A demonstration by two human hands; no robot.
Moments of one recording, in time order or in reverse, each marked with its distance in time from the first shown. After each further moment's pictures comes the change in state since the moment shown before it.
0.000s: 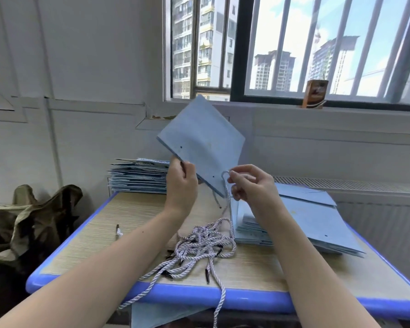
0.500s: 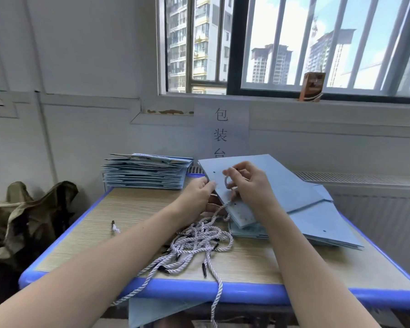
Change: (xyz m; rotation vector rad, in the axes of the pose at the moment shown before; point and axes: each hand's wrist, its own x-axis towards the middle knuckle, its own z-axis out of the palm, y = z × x) left_hand -0.016 -0.024 0.016 -0.232 -0.567 -0.507; right_hand 0.004 0.009 0.000 -0.283 0.037 -0.039
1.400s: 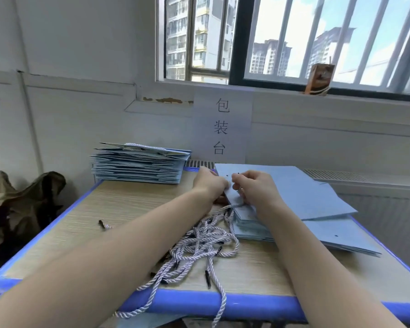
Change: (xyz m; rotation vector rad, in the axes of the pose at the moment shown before) left_hand 0.042 -0.002 0.022 0.118 0.330 -0.172; right_hand 0.018 0.030 0.000 -0.148 0.117 0.265
